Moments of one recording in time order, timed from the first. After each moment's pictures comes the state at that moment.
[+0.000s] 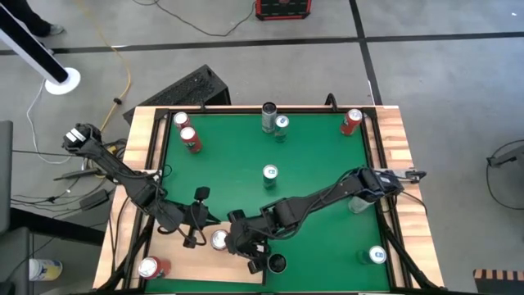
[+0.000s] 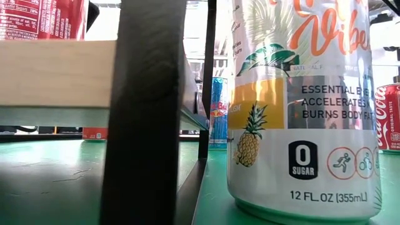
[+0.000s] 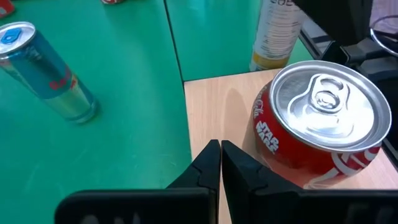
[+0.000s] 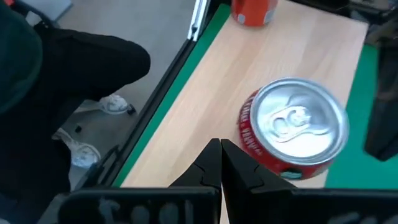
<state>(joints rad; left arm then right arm) -0.64 1.11 0.67 -0.12 -0.43 -0.22 0.39 2.25 2.17 -0.65 -0.08 0.00</state>
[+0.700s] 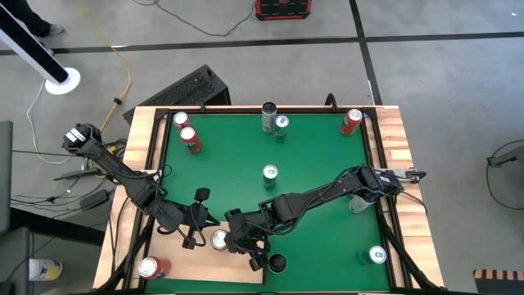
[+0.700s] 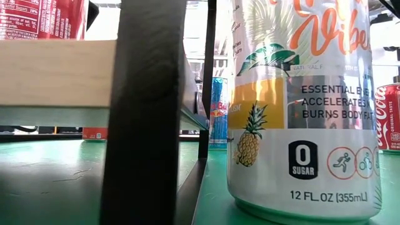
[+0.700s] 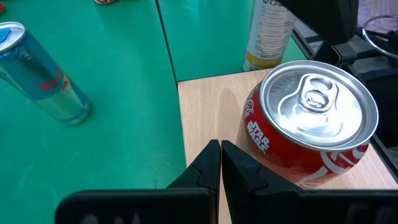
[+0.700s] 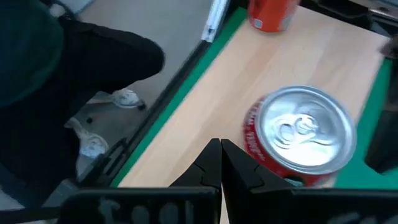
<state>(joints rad) -0.64 1.11 0.67 -0.12 -0.40 -0.22 0.36 2.25 2.17 -0.65 -0.18 -0.08</state>
